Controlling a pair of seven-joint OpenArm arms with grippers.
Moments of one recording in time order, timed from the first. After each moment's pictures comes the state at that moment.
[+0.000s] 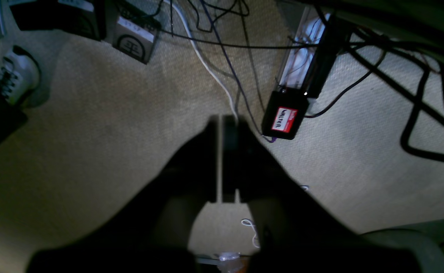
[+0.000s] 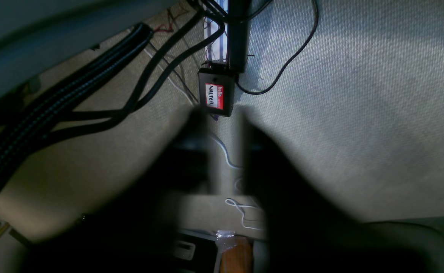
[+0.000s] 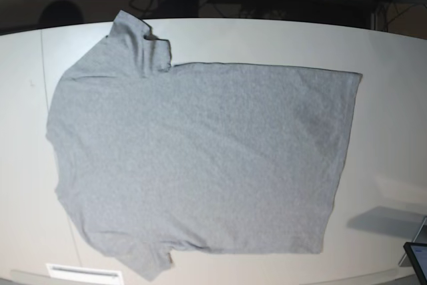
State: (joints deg) left arm 10.5 -2.5 -6.8 -0.5 -2.1 -0.2 -11.8; right arm -8.1 -0.3 0.9 0.6 -2.5 11.7 6.4
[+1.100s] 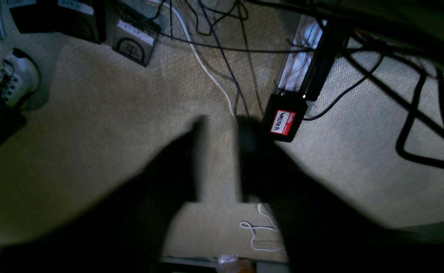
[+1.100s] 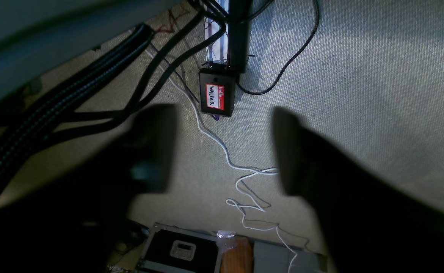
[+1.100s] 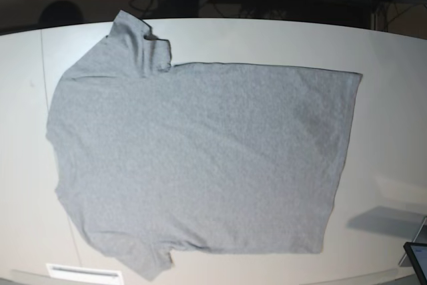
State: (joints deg) left arm 10.2 -2.5 -7.0 -0.5 -2.2 -0.2 -11.8; right arm -8.1 -0.3 1.1 0.6 -2.5 11.6 6.5
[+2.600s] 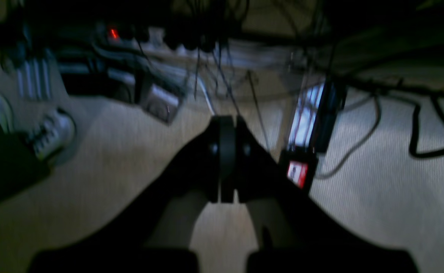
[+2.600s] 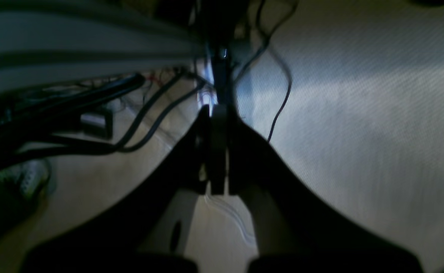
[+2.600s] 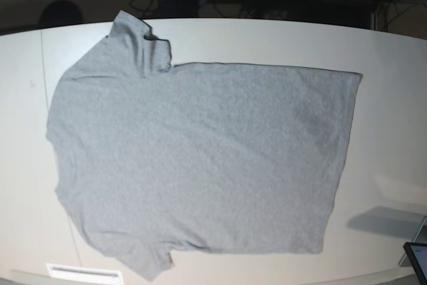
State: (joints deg) left arm 22.3 -2.7 -7.5 -0.6 -2.4 -0.2 -47.9; right arm -20.0 -0.3 9.4 0.5 -2.3 11.8 44.4
